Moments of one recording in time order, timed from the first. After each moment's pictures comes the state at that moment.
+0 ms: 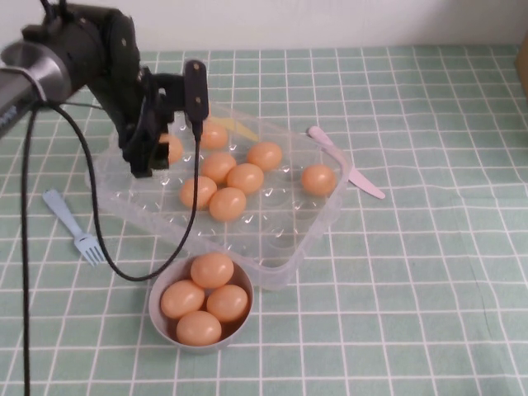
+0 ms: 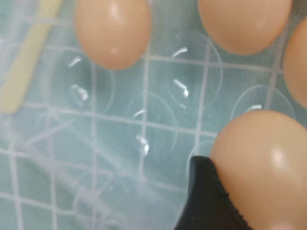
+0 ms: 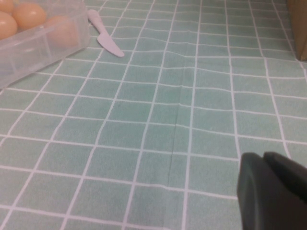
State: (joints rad) right arm 0.09 -0.01 0.03 0.25 0.38 -0.21; left arm -0.30 2.08 -1.85 0.04 1.00 1.21
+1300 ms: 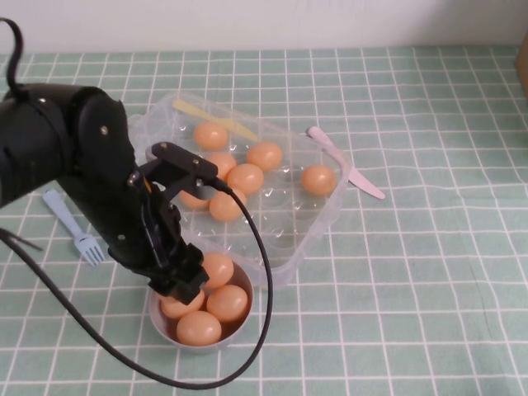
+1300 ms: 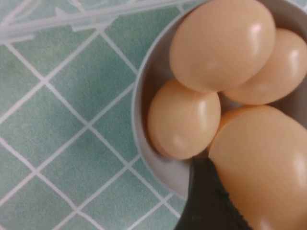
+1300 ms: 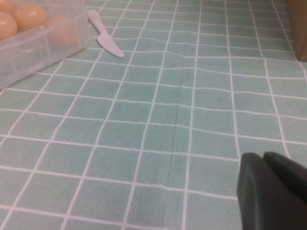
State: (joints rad) right arm 0.09 -0.01 0.03 0.25 0.38 -0.21; left arm -0.47 1.61 -1.20 -0.14 1.08 0.31
